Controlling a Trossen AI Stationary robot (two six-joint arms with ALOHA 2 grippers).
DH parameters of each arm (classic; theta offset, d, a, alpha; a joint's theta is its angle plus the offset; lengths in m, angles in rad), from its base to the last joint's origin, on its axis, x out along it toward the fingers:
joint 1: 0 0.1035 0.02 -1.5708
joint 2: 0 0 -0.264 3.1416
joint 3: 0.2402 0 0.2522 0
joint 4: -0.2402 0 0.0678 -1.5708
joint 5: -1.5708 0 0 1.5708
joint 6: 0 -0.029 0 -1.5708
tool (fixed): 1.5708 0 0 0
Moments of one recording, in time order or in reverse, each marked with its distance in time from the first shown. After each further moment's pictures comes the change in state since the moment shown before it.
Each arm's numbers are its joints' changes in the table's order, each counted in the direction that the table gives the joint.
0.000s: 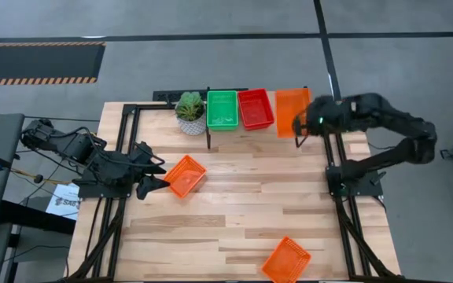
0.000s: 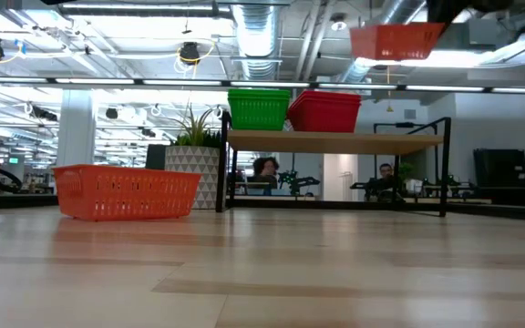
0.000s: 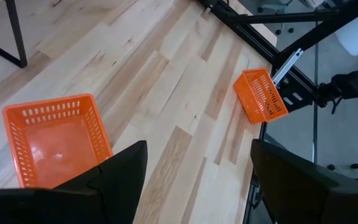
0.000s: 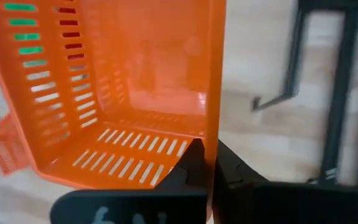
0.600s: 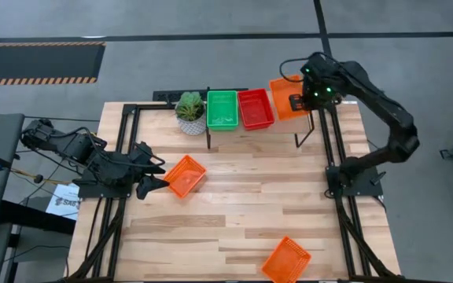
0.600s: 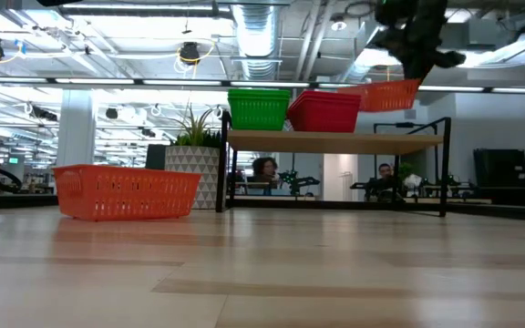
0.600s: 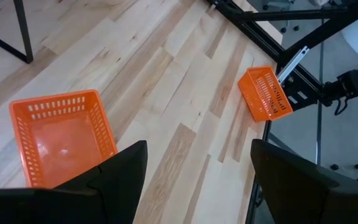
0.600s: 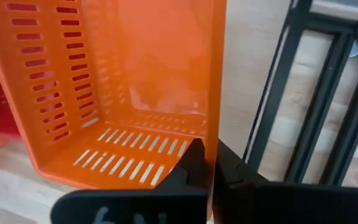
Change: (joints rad) left arm 0.000 0.000 0.000 -0.022 0.001 0.013; right arm -0.652 0.210 -0.001 0.130 0.366 0.667
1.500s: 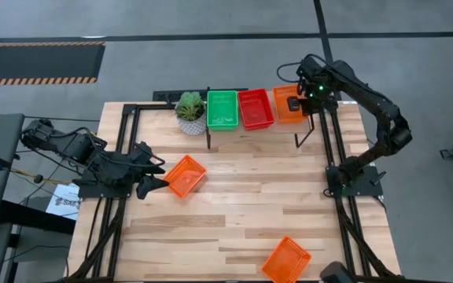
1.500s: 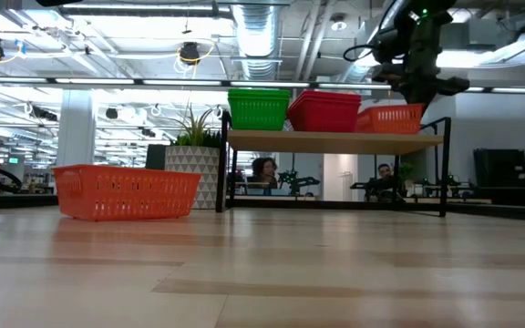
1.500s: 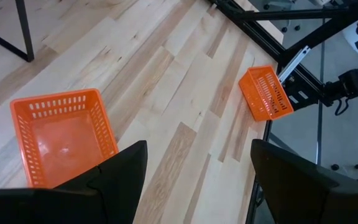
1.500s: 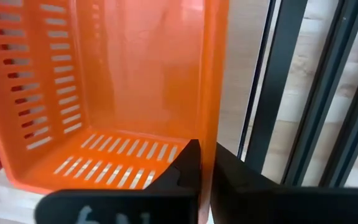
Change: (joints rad) left arm 0.000 0.000 0.000 -0.004 0.000 0.004; right arm -0.103 0.104 -0.105 0.012 0.081 -0.025
